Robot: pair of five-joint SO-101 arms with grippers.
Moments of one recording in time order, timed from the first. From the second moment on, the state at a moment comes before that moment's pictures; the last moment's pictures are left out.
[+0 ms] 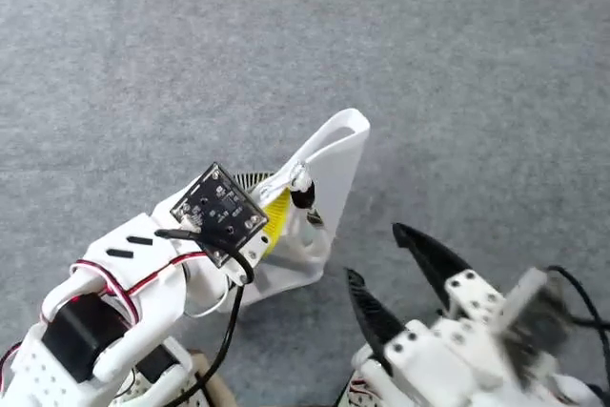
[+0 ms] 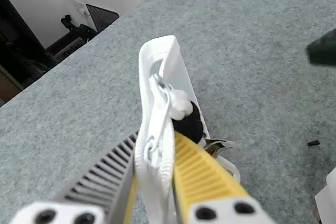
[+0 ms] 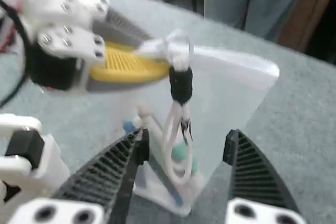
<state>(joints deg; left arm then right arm) 36.3 -68.3 36.9 65.3 -13.3 -39.2 -85.8 16.1 99.6 -2.6</state>
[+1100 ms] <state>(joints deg) 33.8 -70.8 35.1 70.6 -6.3 -39.7 -85.8 49.6 67.9 -3.0</state>
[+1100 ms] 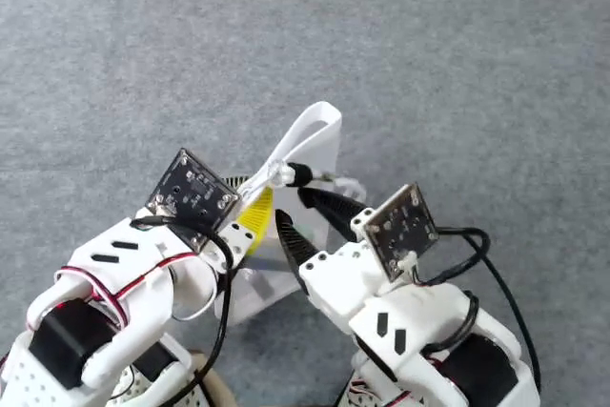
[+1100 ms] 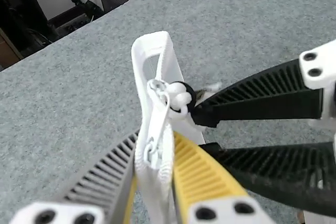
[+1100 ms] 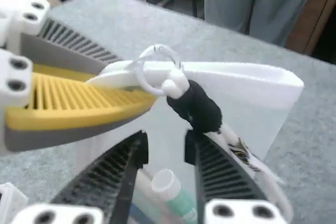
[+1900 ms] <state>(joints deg) 33.4 -71.2 35.1 73.3 -6.2 -39.6 -85.8 40.0 75.7 -3.0</state>
